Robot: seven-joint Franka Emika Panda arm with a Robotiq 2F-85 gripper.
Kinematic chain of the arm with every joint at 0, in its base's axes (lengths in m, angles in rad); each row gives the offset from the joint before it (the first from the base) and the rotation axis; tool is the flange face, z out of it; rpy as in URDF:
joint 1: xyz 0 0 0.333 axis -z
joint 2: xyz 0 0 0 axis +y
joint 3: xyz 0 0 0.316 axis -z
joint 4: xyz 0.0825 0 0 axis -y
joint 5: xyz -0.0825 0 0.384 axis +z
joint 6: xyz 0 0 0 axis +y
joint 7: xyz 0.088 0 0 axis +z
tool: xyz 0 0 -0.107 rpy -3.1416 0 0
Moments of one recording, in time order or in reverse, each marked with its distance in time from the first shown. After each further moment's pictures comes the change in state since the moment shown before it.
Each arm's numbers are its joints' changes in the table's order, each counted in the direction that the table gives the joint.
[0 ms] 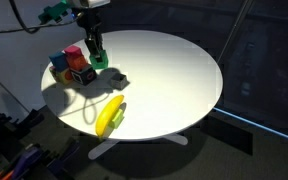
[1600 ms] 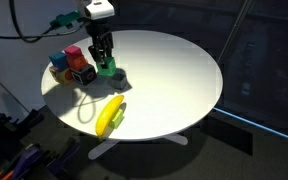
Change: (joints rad) arm -0.006 0.089 0.039 0.057 0.000 -0.003 -0.273
